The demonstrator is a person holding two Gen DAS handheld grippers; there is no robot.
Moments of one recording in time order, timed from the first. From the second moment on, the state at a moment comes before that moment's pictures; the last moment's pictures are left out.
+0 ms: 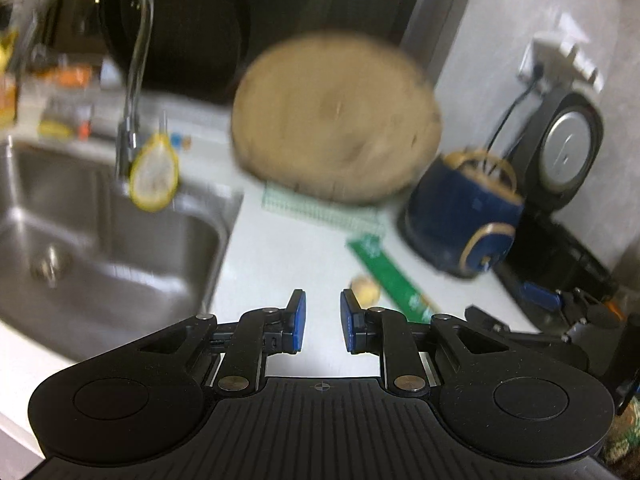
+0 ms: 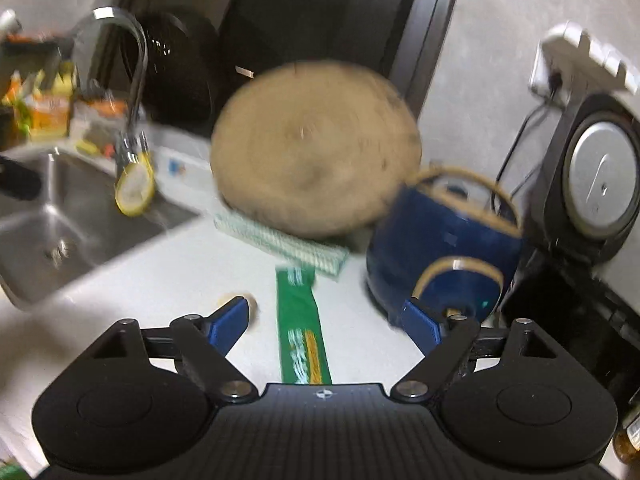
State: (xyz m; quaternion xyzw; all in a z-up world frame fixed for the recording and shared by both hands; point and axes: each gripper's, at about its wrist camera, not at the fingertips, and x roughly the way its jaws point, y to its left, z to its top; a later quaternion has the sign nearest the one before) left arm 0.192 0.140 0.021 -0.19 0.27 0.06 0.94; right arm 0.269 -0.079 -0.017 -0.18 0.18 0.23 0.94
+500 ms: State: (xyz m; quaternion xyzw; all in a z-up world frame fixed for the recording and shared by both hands) left arm 0.161 0.122 -0.032 -0.23 0.34 0.14 0.90; right arm 0.352 -0.019 -0.052 -0.06 0.28 0.32 0.90
